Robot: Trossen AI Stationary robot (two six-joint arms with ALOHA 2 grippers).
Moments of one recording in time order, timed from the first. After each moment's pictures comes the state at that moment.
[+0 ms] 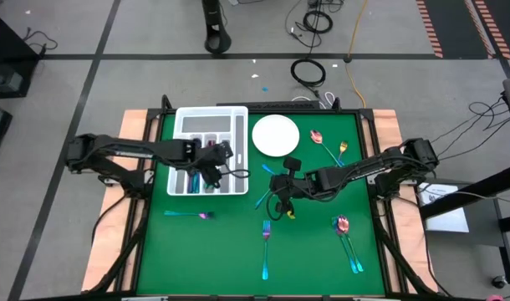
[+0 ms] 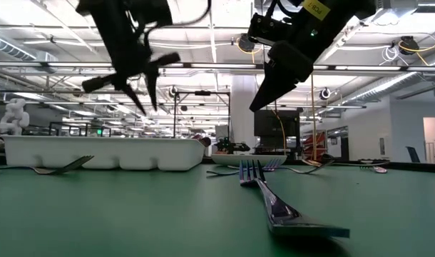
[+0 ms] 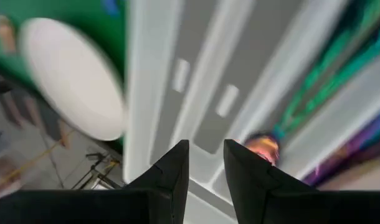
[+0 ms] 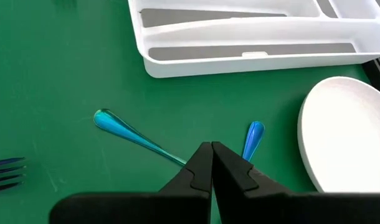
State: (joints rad) left arm 0.10 1.39 0.97 -0.70 -0.36 1.39; right arm 0.17 1.63 1.04 -0.32 0.44 0.17
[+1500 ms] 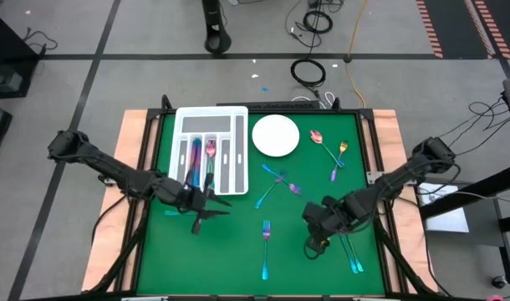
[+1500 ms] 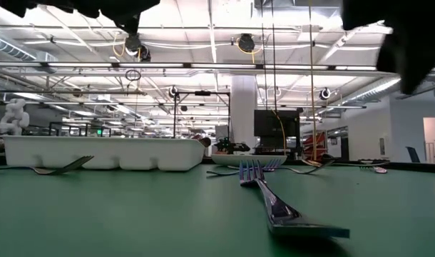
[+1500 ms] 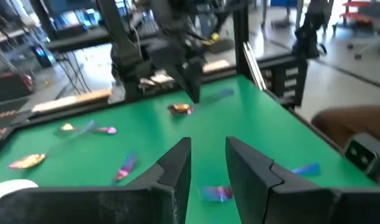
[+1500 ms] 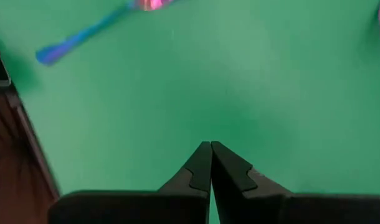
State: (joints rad) left arm -0.38 1.13 0.53 0.42 -0.15 0.14; right arm 0.54 1.48 1.04 -0.76 0.08 1.04
